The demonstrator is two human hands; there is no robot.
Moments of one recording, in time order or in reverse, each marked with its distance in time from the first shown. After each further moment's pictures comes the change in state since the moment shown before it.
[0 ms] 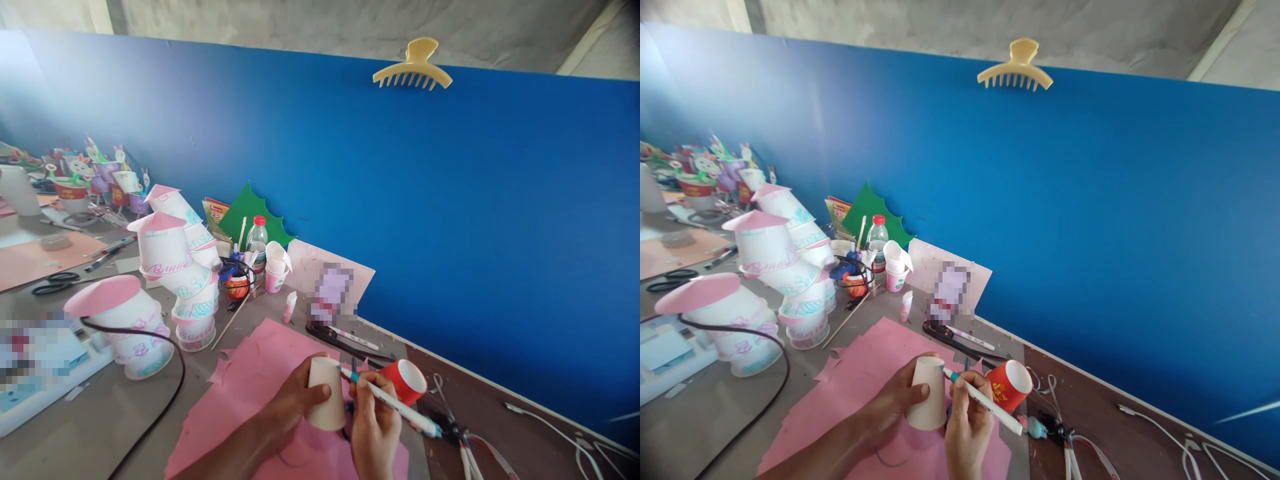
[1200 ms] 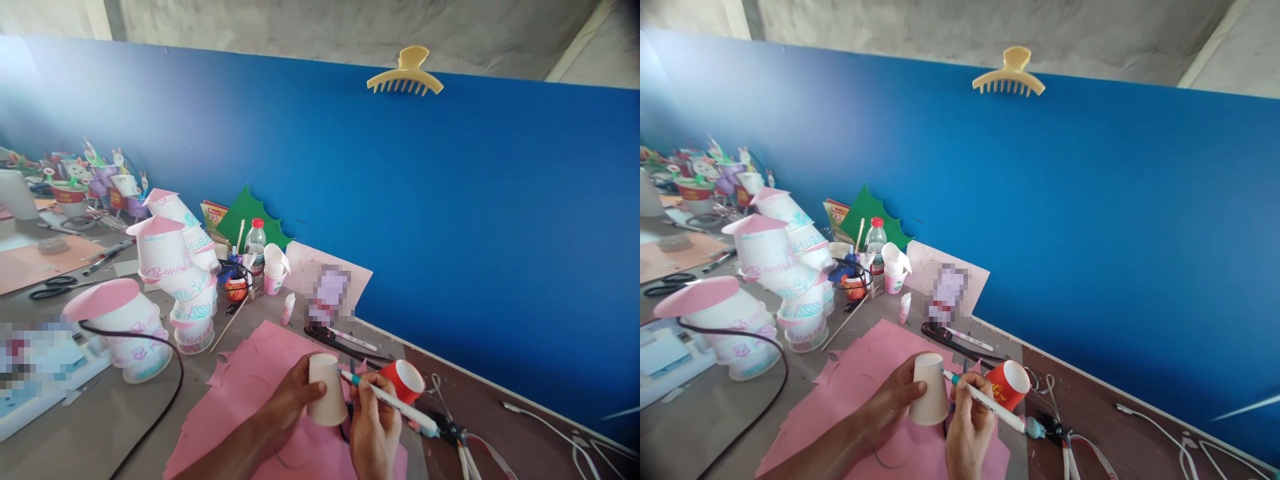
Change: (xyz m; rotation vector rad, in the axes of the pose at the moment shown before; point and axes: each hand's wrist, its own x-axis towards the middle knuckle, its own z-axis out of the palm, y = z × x) left_hand 0.002 0.001 -0.002 -0.023 -0.039 0.091; right_hand 0.000 0.002 0.000 0.098 0.024 0.073
